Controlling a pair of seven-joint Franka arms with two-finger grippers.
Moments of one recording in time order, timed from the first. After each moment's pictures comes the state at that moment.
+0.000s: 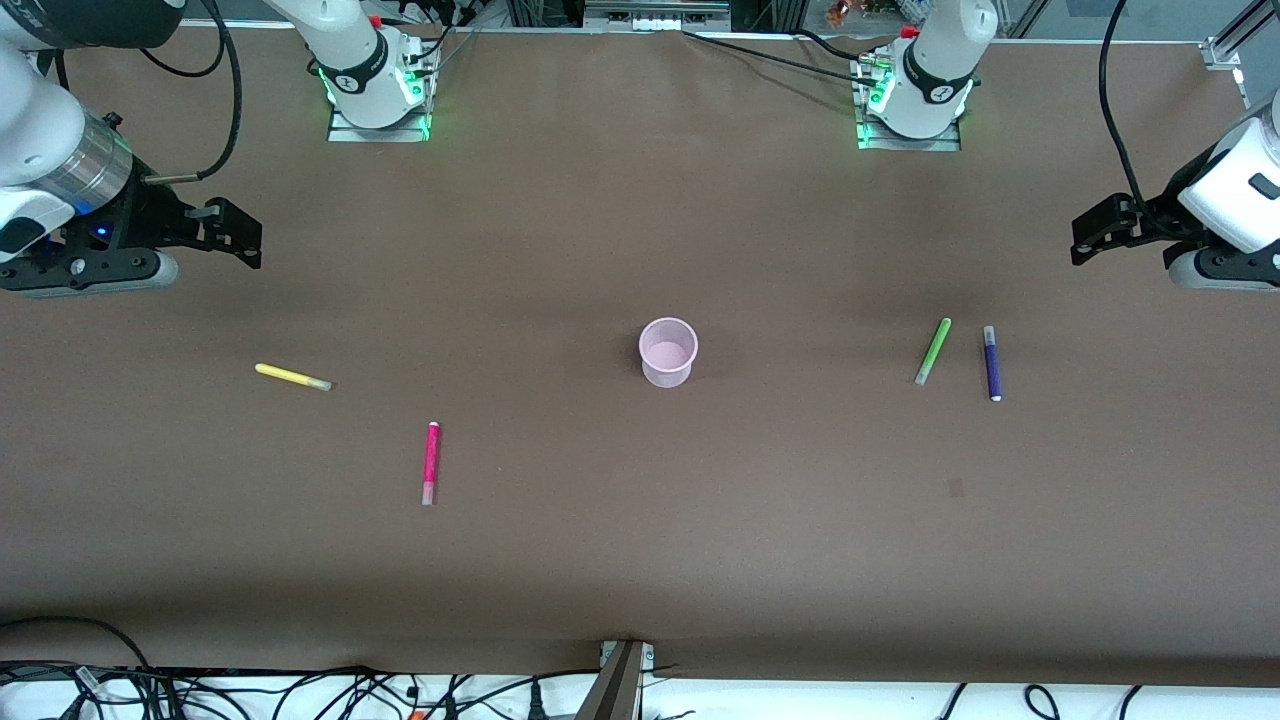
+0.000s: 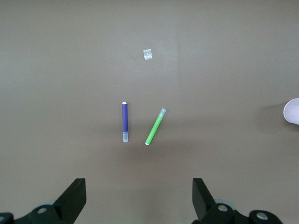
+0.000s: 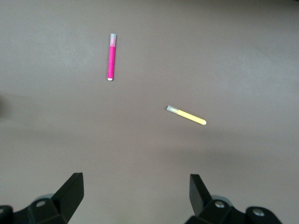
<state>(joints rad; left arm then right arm) -0.04 0.06 -0.01 -1.52 0.03 1.52 0.00 0.11 0.07 0.05 -1.56 -0.04 1.61 0.04</state>
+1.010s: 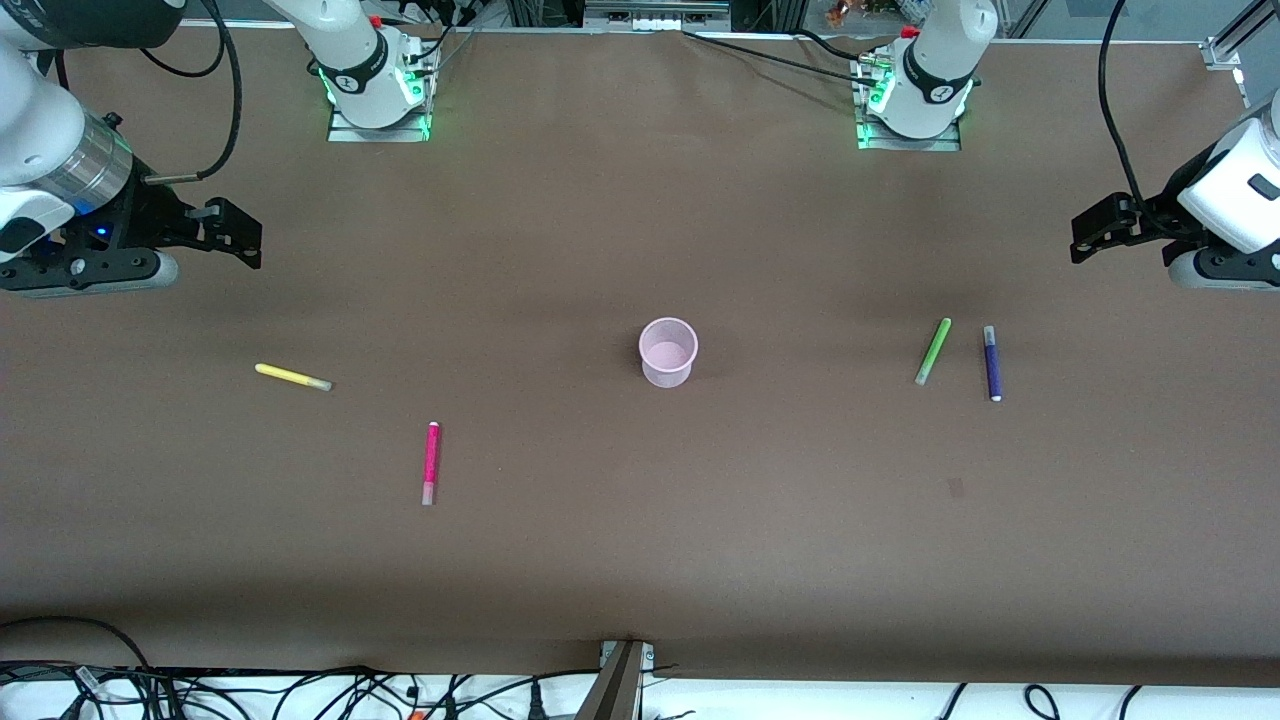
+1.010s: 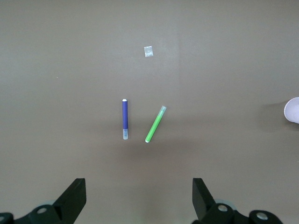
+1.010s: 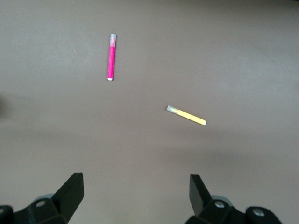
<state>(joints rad) -0.04 0.06 -0.01 -1.52 0.03 1.50 -0.01 0.11 0.07 0.05 -1.56 -0.04 1.61 0.04</state>
